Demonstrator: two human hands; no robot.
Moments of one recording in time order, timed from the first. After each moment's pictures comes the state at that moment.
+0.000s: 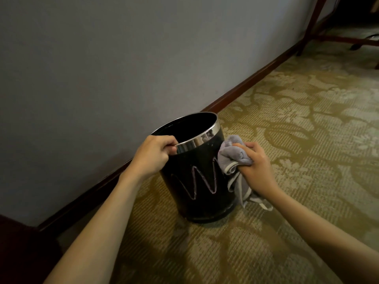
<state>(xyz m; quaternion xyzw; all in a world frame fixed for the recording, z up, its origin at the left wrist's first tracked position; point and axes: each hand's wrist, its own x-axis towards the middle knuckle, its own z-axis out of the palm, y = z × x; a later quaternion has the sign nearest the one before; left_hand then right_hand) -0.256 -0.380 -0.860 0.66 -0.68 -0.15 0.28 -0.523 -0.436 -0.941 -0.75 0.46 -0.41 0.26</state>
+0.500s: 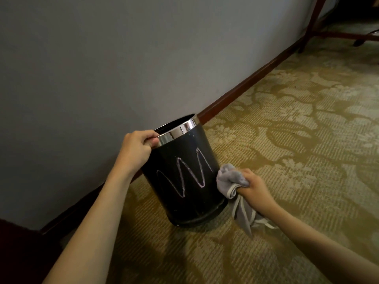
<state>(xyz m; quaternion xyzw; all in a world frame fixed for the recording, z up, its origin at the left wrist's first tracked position) -0.228 -0.383 -0.854 0.73 -0.57 -0.15 0.35 -0.526 -0.419 -0.984 -0.71 0.48 -0.31 0.40</state>
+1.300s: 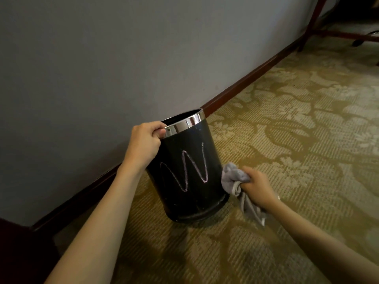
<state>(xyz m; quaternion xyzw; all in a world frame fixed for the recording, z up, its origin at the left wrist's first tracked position) -0.247 -0.396 -0.860 0.71 -0.57 -0.15 0.40 -0.534 -0.431 -0.985 -0.74 0.53 -0.25 0.33</state>
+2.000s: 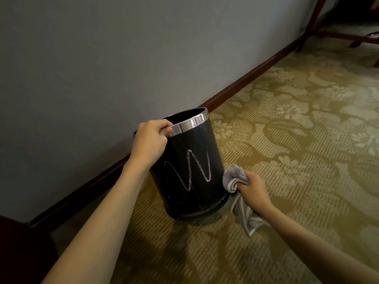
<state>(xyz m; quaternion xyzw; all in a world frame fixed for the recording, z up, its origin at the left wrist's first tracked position) -0.258 -0.397 -0.865 0.71 -0.57 -0.14 0.39 -0.525 -0.418 -0.999 -0.68 0.60 -0.26 0.34</state>
